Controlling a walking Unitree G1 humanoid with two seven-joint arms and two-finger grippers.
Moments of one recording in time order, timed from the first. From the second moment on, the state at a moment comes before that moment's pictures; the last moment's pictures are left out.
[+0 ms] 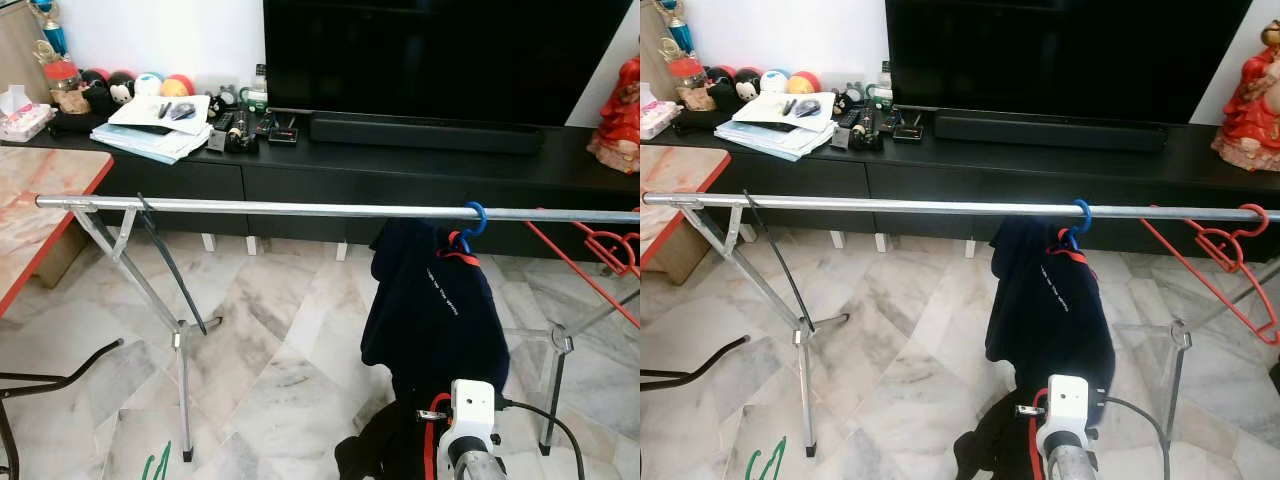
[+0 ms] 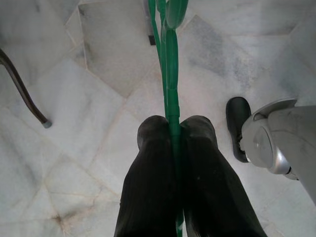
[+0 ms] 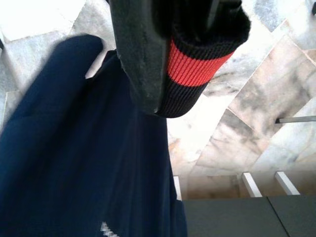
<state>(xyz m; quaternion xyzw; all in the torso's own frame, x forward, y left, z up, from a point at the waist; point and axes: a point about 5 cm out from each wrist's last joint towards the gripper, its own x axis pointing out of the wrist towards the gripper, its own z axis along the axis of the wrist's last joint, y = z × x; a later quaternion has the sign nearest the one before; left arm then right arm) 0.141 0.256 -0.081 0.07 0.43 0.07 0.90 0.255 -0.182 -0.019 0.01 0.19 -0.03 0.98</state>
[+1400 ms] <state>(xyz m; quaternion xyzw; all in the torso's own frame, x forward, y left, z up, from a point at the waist) 0.141 0.252 -0.082 0.07 0.43 0.06 0.90 0.265 -0.182 -0.011 0.02 0.18 -0.04 0.98</state>
